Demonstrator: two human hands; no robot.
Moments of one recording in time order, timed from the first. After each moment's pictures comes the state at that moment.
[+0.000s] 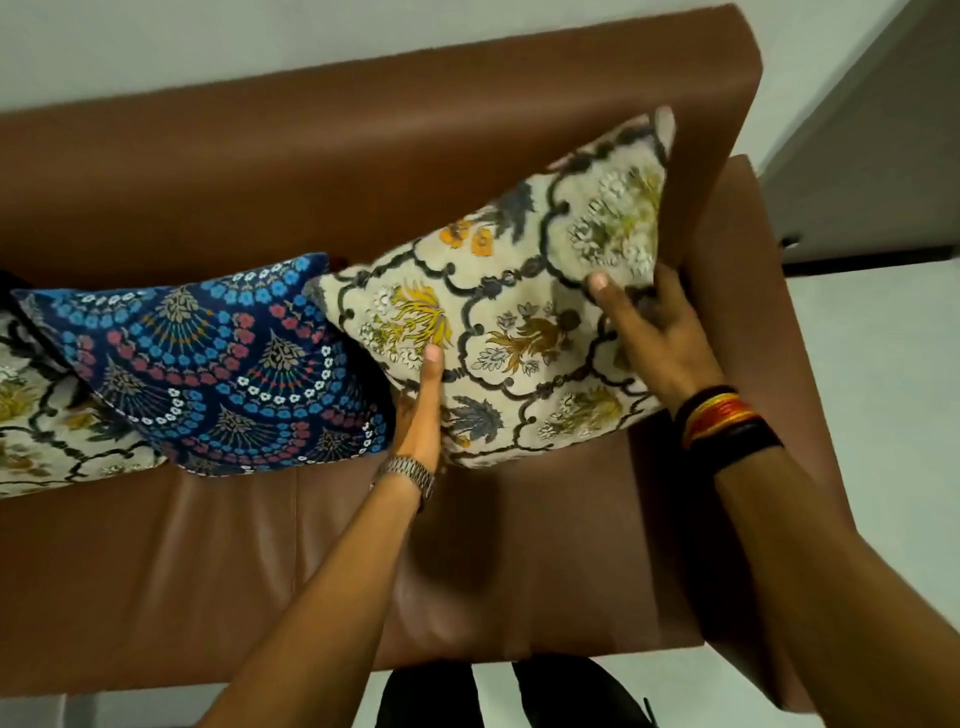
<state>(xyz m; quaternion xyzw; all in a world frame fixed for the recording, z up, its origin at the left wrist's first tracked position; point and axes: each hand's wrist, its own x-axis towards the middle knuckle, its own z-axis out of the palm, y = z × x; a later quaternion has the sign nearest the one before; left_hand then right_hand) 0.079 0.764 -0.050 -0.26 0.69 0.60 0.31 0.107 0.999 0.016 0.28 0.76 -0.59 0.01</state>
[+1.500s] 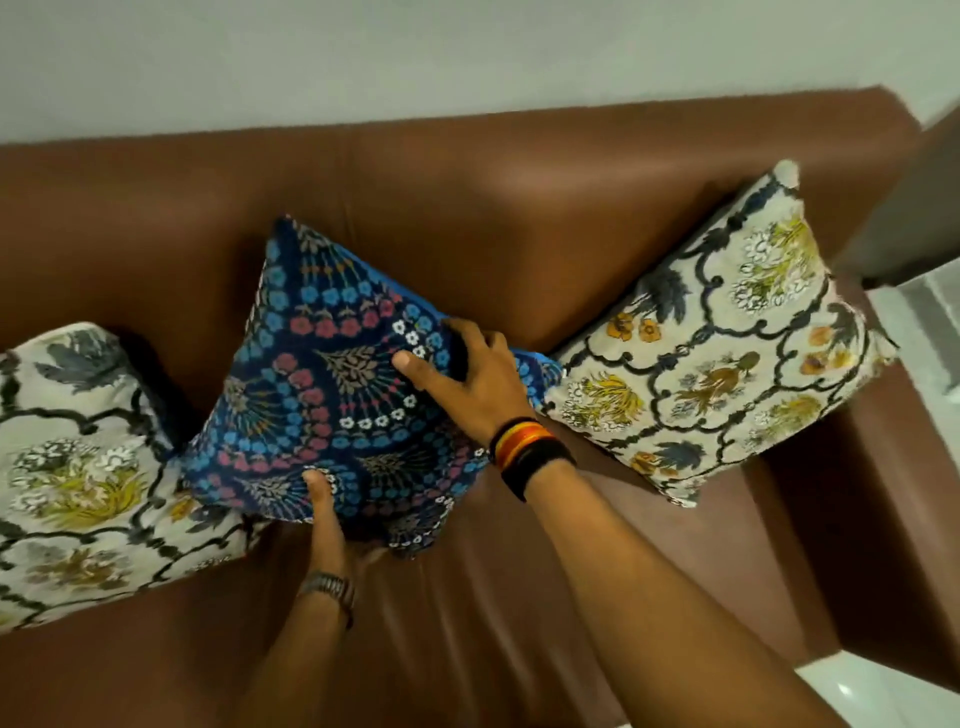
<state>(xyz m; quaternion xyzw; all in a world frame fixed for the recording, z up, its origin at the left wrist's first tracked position) -0.007 0.445 -0.104 -0.37 0.55 0.69 0.29 -0.055 0.627 -0.020 0.25 0.82 -0.51 0.10</state>
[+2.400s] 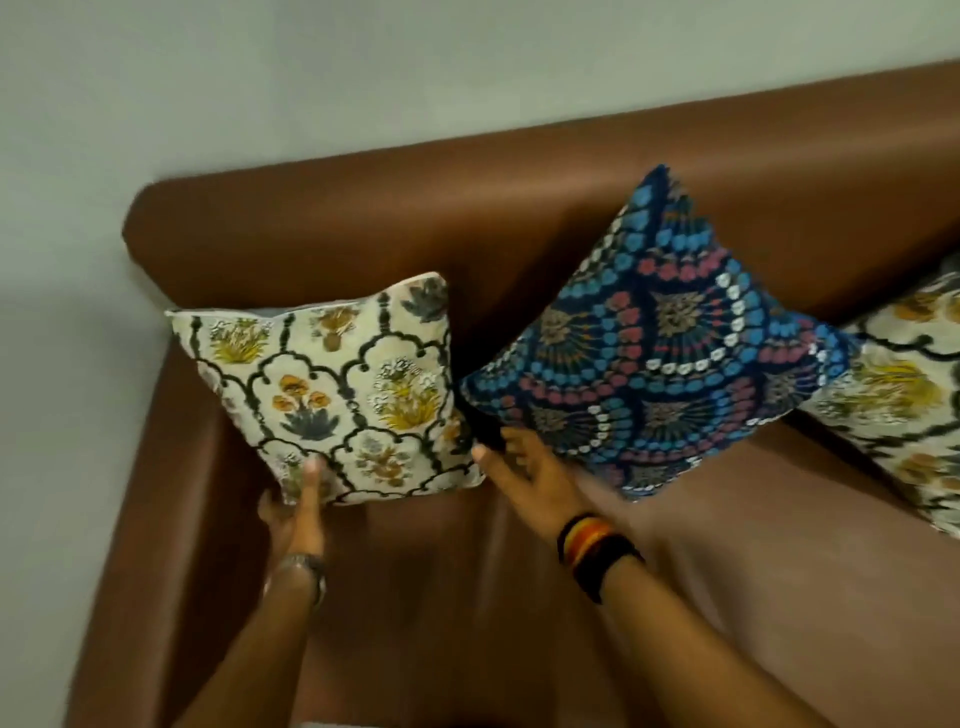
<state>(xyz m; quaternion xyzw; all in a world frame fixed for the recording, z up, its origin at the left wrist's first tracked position) -0.019 0.144 -0.053 -0.46 0.74 0.50 0.04 0.008 0.405 -0.043 0.22 0.70 -0.63 0.25</state>
